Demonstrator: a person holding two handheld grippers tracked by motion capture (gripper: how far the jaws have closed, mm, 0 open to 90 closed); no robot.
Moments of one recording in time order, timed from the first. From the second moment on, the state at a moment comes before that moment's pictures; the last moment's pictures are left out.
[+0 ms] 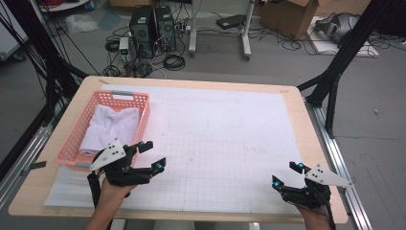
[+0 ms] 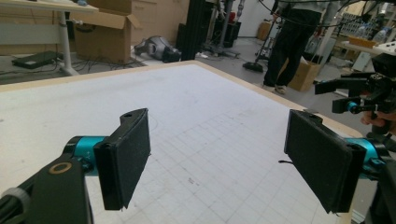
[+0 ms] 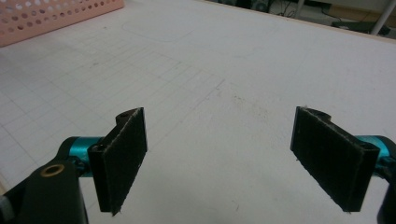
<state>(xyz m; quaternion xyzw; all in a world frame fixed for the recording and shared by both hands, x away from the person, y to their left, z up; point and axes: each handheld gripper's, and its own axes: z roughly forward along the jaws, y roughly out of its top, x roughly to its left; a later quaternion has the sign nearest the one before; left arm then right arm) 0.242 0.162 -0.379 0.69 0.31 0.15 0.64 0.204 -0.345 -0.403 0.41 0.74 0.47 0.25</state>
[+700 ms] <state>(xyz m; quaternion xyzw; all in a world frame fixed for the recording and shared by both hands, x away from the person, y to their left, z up) 0.243 0.149 -0.391 0.70 0.31 0.13 0.63 0.202 -0.343 -0.403 0.41 0.74 0.47 0.25</state>
